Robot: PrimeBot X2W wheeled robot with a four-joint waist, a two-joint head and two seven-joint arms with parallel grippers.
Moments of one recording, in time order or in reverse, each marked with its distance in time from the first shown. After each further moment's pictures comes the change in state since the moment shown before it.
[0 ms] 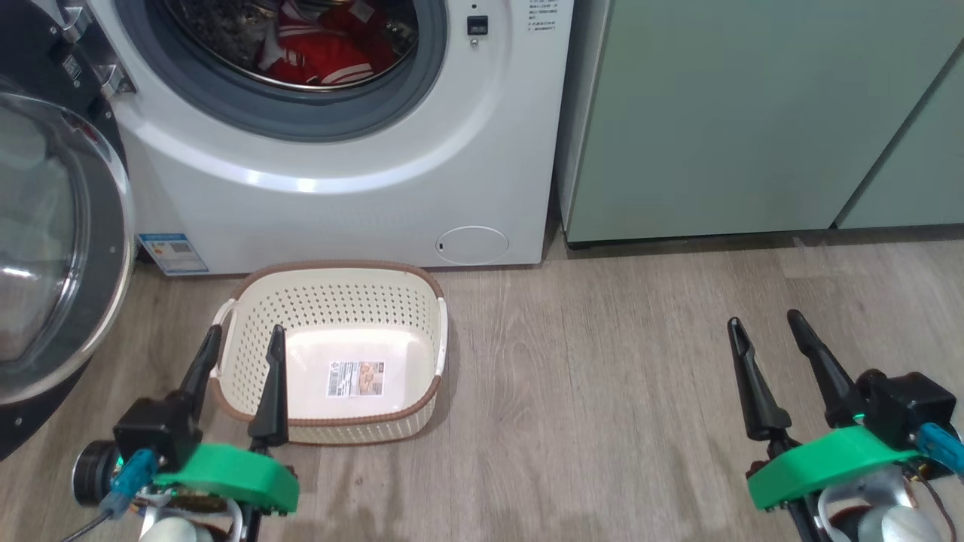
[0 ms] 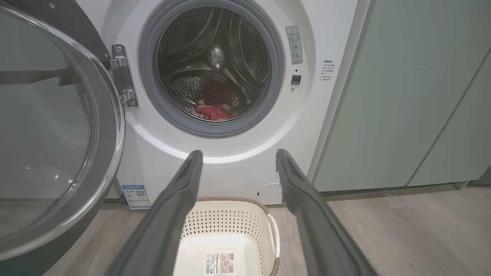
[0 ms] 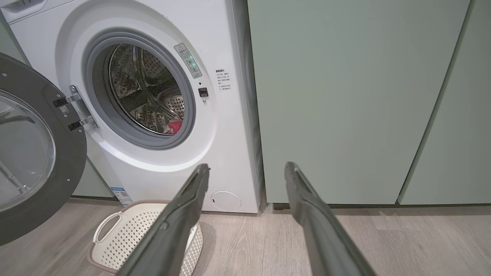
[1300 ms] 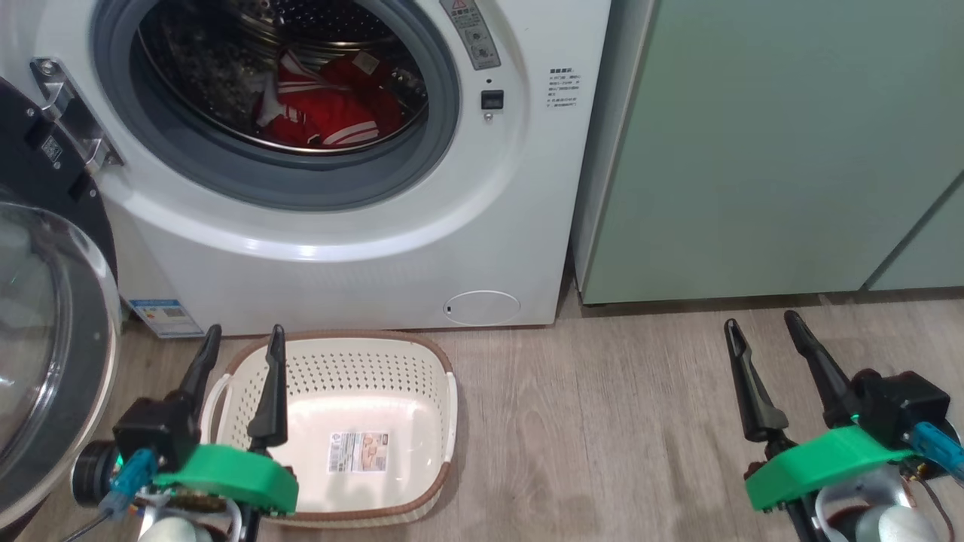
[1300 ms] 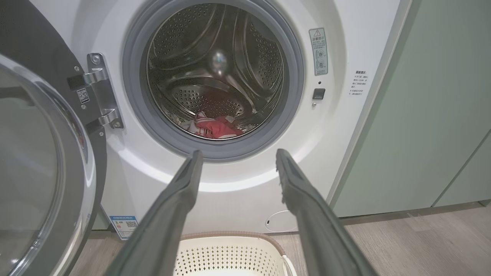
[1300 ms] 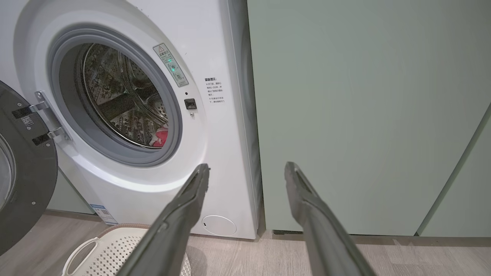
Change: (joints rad) left arm 0.000 0.002 0.002 0.000 0.002 0.002 0.000; right arm 0.000 -0.001 0.003 -0.001 -0.017 0.000 0.007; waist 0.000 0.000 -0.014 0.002
